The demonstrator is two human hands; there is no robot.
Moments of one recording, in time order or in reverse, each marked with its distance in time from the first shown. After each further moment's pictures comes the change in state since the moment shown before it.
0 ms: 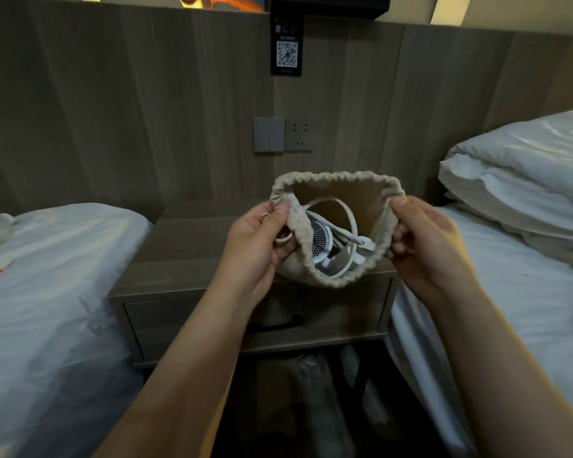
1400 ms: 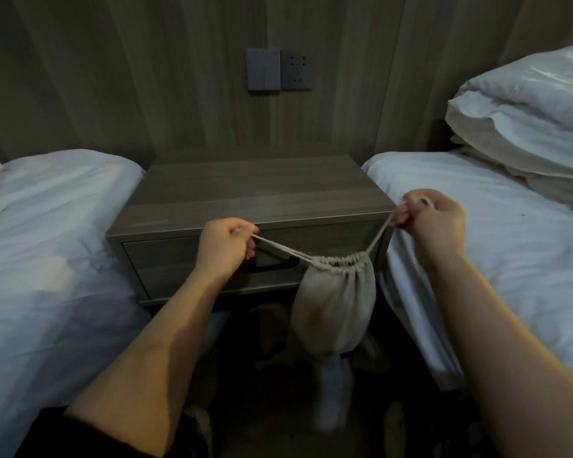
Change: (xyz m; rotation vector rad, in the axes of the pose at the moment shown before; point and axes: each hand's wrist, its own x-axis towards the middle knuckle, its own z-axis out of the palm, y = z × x) left_hand -0.010 -0.078 -0.090 0.814 0.315 -0.141; right_hand 0.004 0.073 -0.078 -0.375 0.429 0.007
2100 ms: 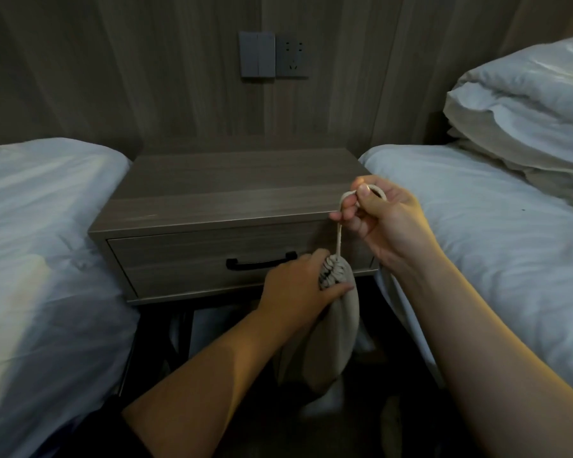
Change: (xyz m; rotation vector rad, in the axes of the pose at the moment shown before) left_hand -0.057 -0.016 0.076 0.646 -0.281 0.591; right_hand -0.048 -0.030 0.044 0.417 -0.545 0.188
